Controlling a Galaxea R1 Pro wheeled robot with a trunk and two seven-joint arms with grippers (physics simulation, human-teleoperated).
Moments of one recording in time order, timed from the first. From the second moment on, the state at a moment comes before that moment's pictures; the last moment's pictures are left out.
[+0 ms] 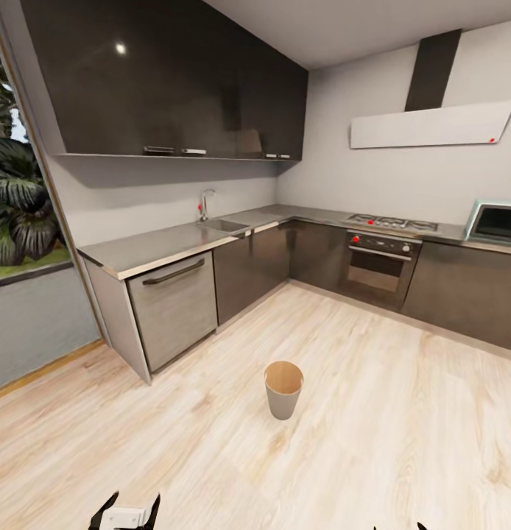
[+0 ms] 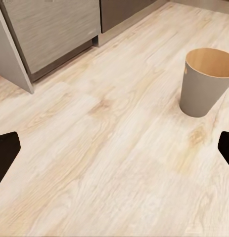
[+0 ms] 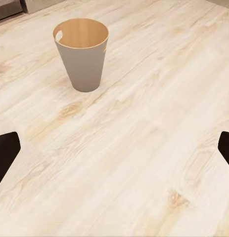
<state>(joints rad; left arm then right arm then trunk) 0.08 0.05 0.10 -0.98 0.00 -0.32 -0.14 0.14 -0.11 -0.16 -0.95 0.01 -0.32 0.21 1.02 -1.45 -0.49</state>
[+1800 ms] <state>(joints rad) 0.08 0.05 0.10 -0.98 0.00 -0.32 -0.14 0.14 -0.11 -0.16 -0.95 0.01 -0.32 0.21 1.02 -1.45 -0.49</state>
